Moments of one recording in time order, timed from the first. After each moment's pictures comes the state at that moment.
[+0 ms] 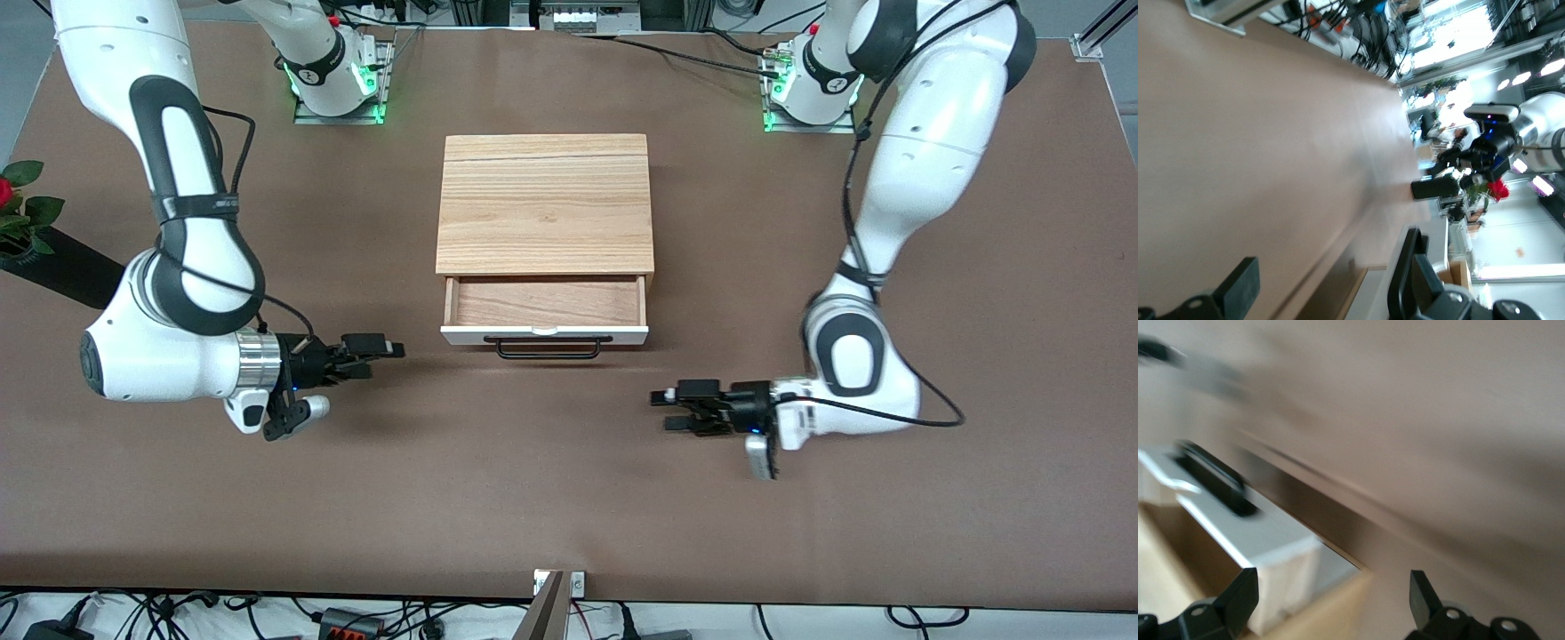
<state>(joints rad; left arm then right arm) -0.08 0.93 -0.15 -1.23 -1.21 1.95 0.75 0.18 0.65 -0.06 -1.38 0.60 1.78 -0.39</state>
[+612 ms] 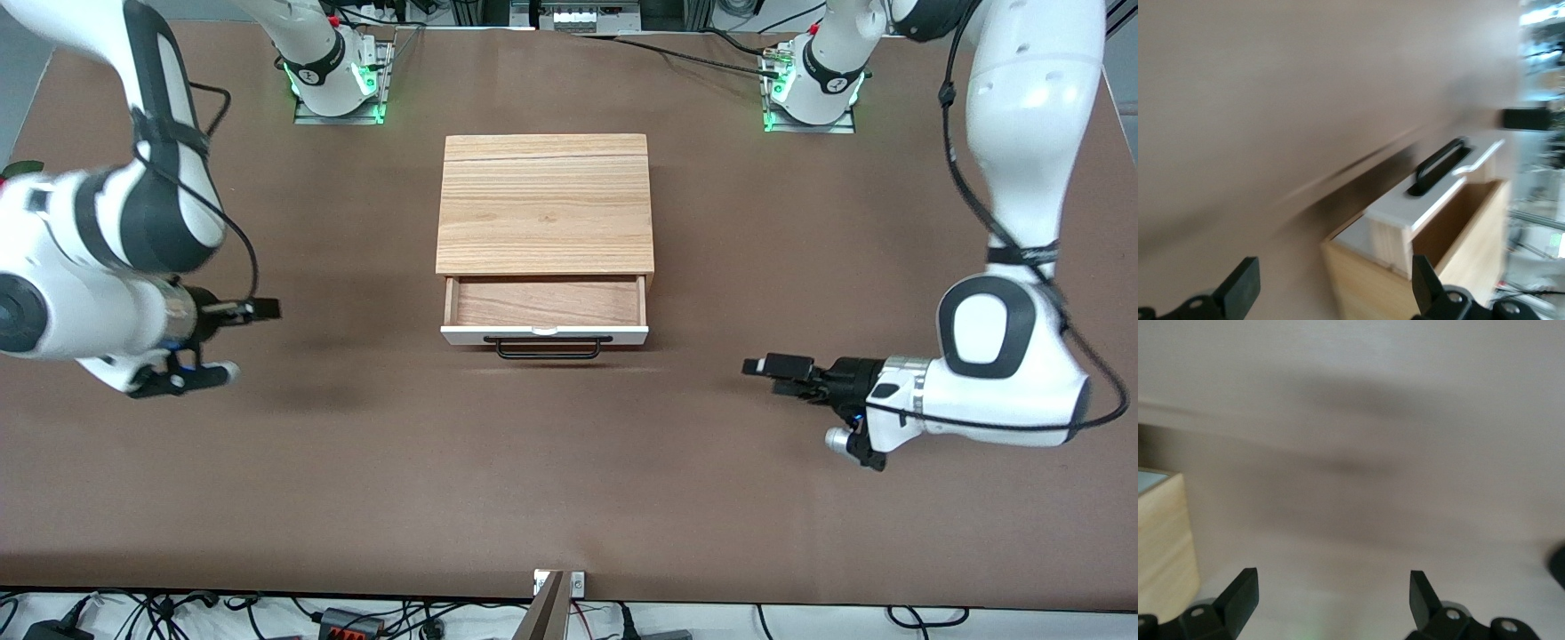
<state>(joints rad) 0.01 0.72 -0.14 -1.14 -0.58 1.63 0.24 0.18 0.45 -0.12 -1.36 0.01 1.52 -0.09</state>
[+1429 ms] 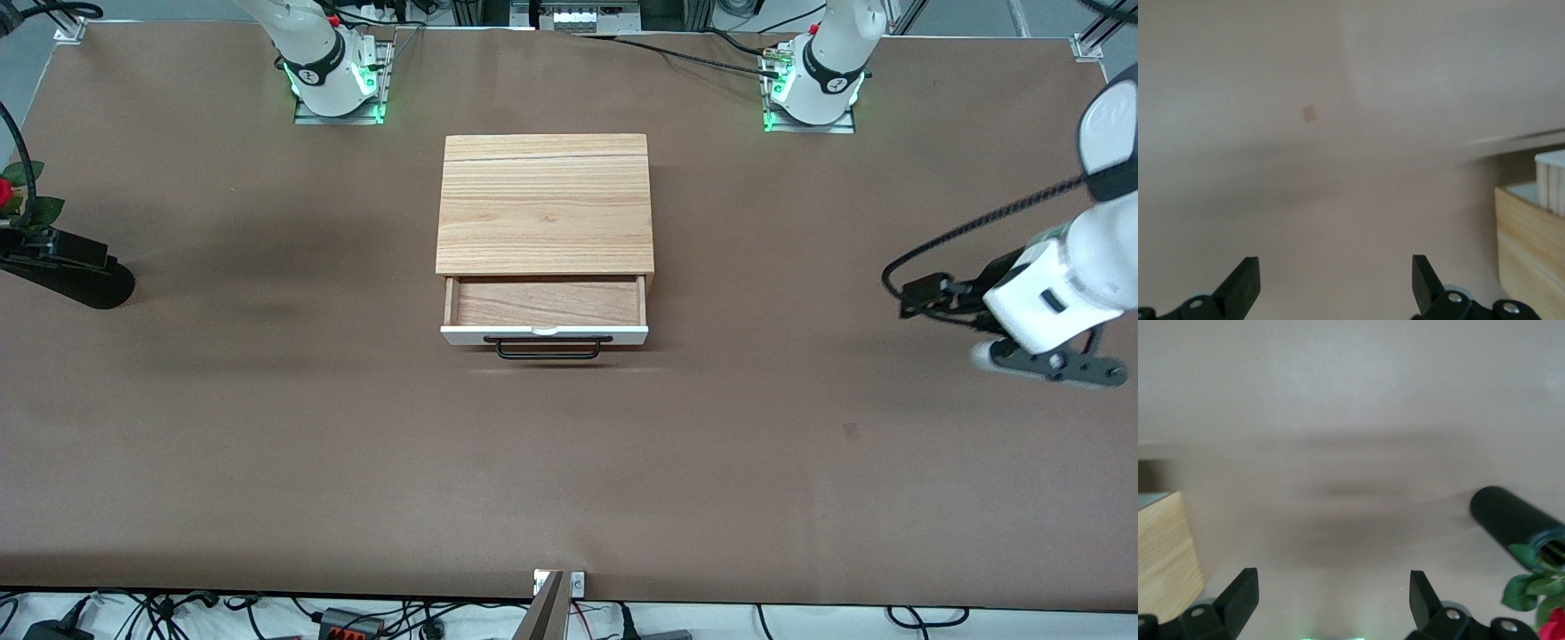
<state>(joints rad) 0.01 0.39 -0.12 -1.14 0.02 1.42 0.02 0.00 0.27 -0.11 -1.31 0.01 1.41 -0.06</state>
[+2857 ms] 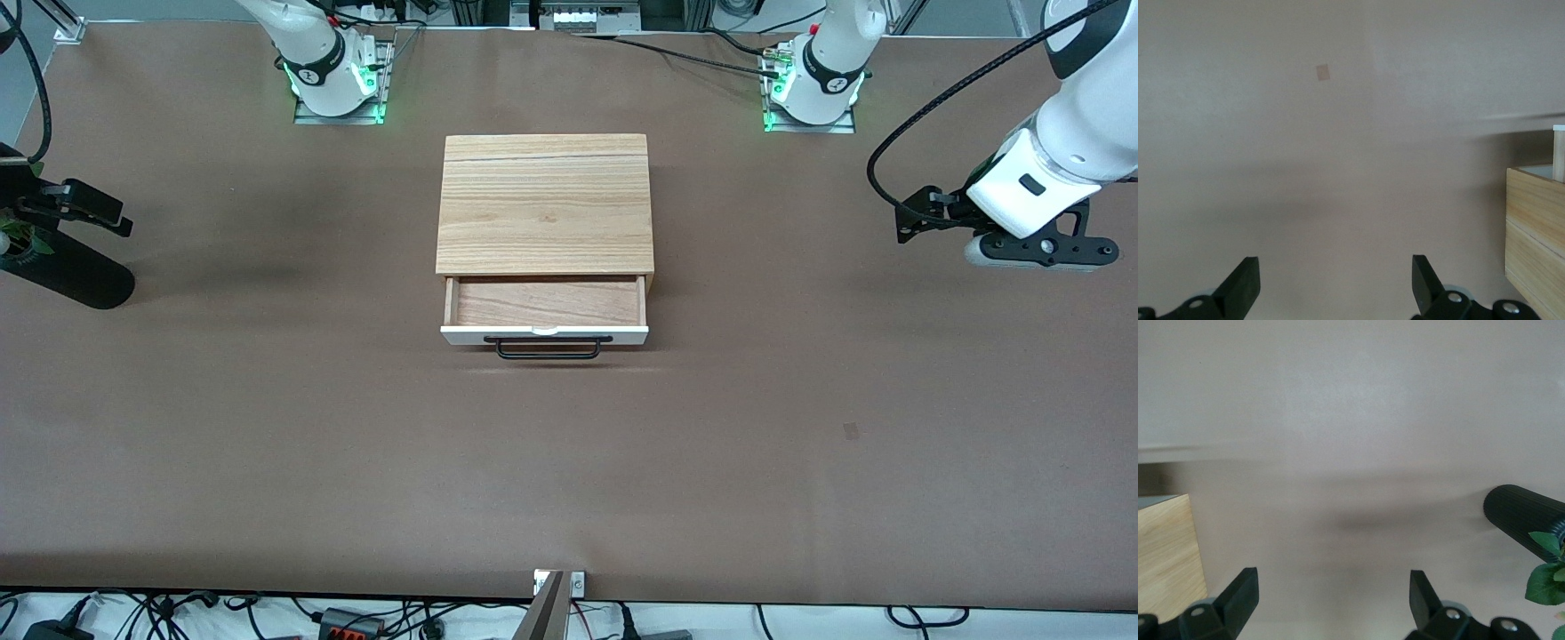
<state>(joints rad) 0.01 0.02 -0.13 -1.68 0.01 1.63 -0.07 -0.06 0.02 -0.04 -1.66 0.01 1.63 -0.05</state>
